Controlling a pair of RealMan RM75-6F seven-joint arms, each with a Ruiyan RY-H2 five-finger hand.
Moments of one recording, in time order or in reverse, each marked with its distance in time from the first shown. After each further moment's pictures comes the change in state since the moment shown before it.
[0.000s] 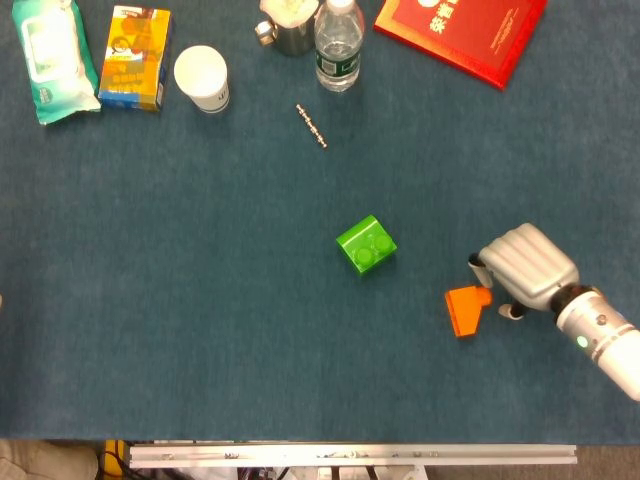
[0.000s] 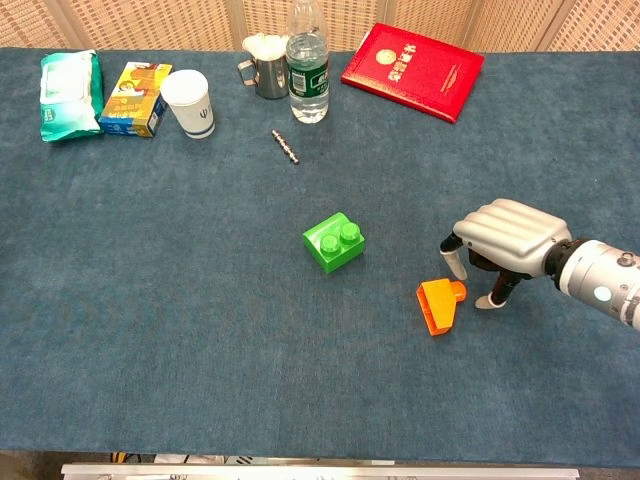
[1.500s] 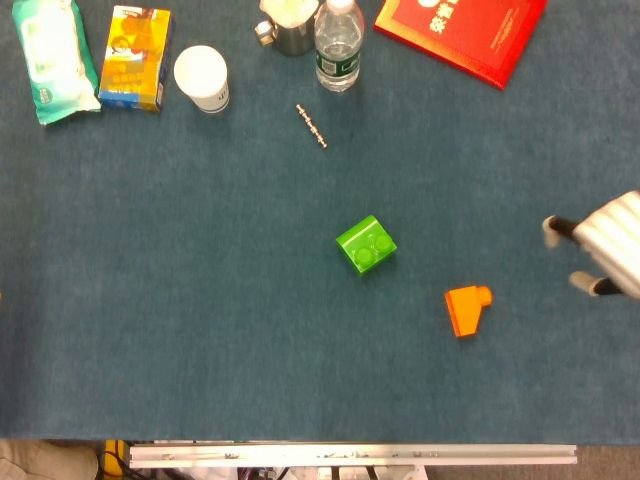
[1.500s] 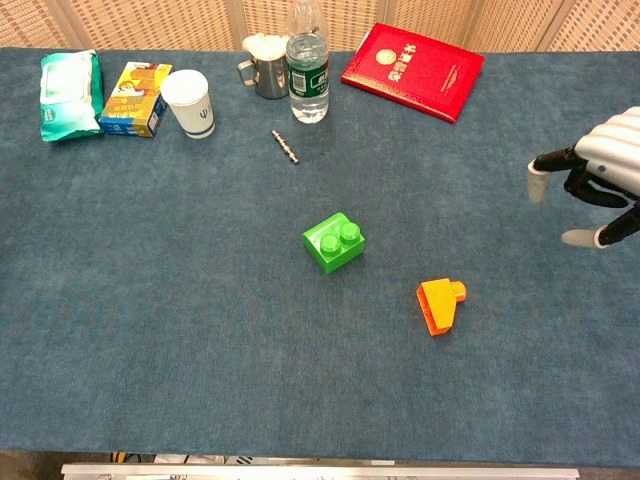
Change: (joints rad) left arm -0.002 0.000 -0.008 -0.026 -0.015 0.003 0.038; right arm -0.131 0.375 0.016 -0.077 -0.493 0.202 0.428
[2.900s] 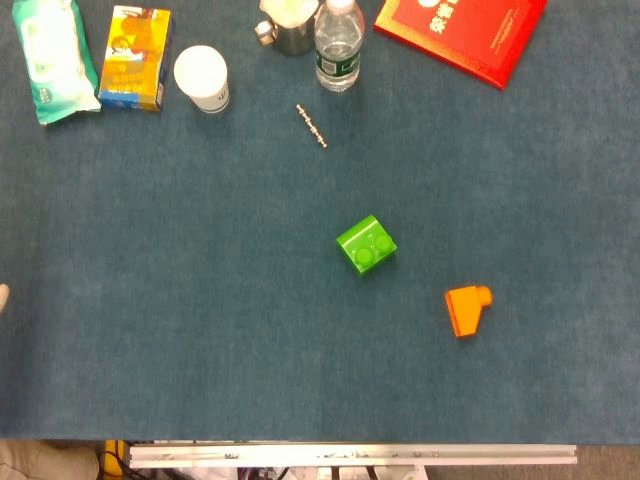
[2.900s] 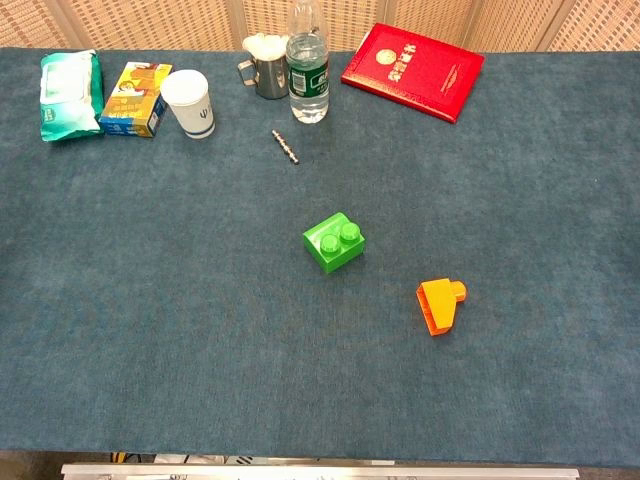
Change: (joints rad) left arm -0.013 0.006 -0.004 -0.021 0.024 0.002 0.014; right arm -0.243 0.027 0.020 0.112 0.054 0.408 0.141
